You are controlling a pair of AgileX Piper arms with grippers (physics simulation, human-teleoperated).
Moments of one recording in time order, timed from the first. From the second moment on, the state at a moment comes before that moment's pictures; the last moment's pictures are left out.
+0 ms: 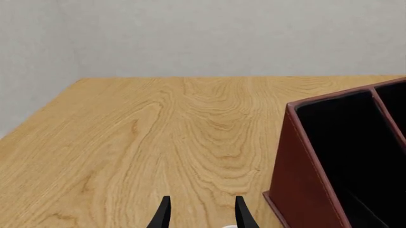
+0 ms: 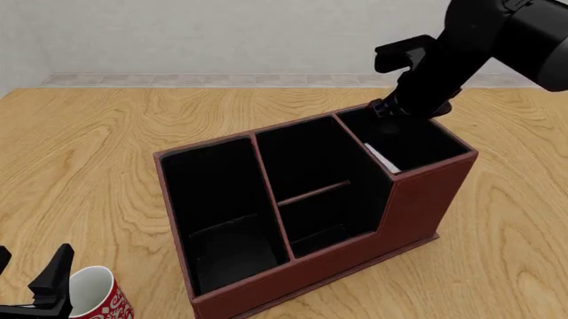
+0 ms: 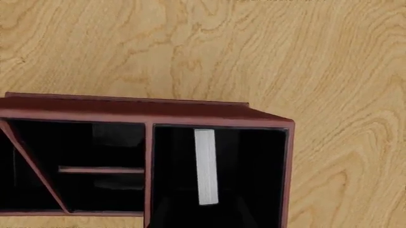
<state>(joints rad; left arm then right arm) 0.07 0.00 0.00 0.15 0.04 0.32 1.66 -1.65 1.22 -0.13</state>
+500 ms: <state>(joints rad) 0.06 0.00 -0.01 0.14 0.03 0.31 1.57 -1.61 1.22 -0.17</state>
